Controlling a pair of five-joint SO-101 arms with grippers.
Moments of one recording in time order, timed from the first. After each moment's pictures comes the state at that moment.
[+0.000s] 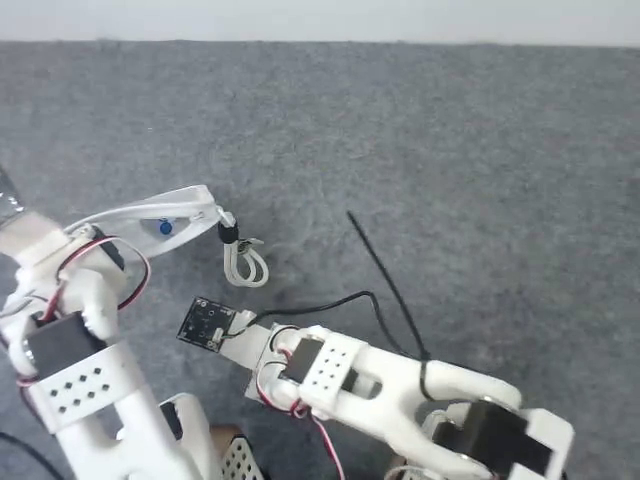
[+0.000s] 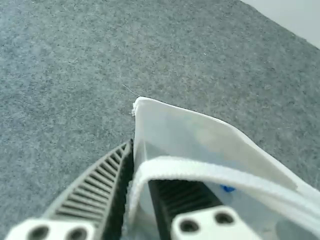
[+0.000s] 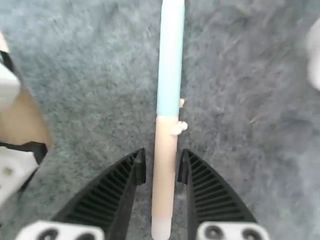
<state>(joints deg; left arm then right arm) -34.6 -57.2 47.5 64.6 15.0 -66.7 -9.9 50.5 37.3 5.4</state>
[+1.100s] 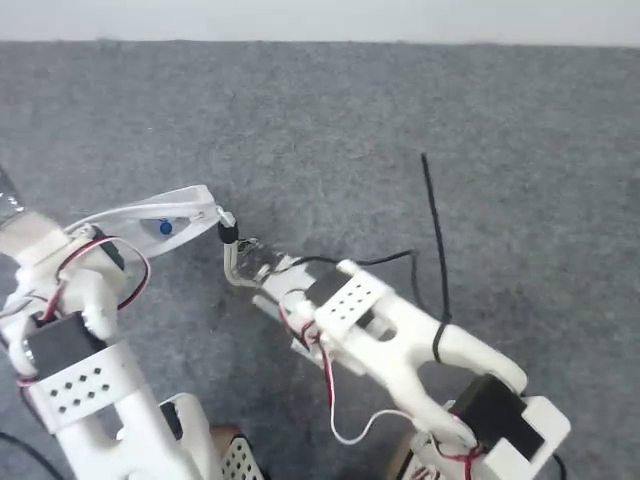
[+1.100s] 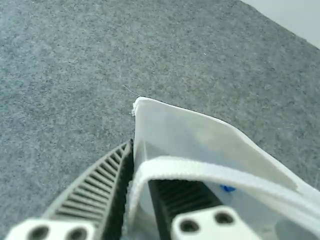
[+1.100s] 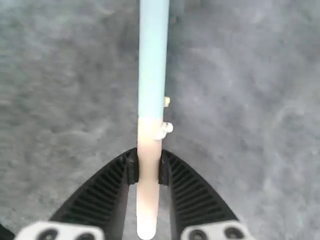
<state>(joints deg) -34.6 -57.2 47.5 64.6 15.0 -48.0 -6.3 39.7 62.7 10.0</state>
